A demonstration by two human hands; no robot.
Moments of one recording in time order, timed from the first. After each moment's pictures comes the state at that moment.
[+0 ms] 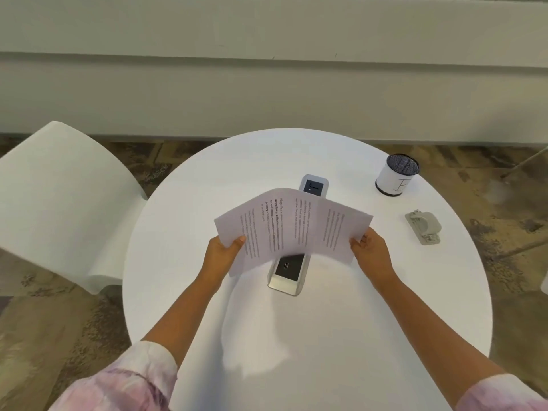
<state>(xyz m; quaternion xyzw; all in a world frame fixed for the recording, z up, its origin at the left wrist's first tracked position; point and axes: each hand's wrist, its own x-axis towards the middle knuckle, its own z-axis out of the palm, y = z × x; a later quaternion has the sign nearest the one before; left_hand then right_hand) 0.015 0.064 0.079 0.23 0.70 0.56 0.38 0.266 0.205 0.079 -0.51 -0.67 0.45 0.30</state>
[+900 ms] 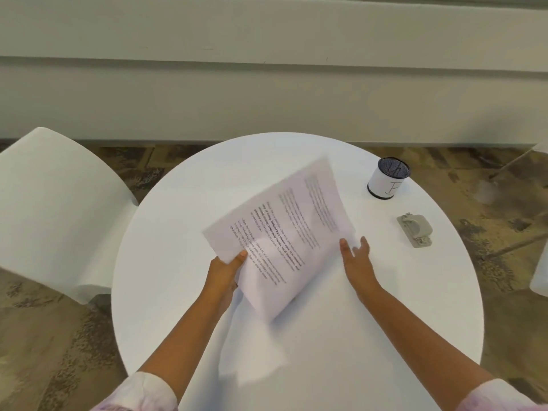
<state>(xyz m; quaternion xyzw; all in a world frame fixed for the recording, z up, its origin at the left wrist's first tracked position) 0.038 0.064 0.064 0.12 0.57 0.65 0.49 0.256 0.195 0.064 -0.64 -0.52 0.52 0.24</state>
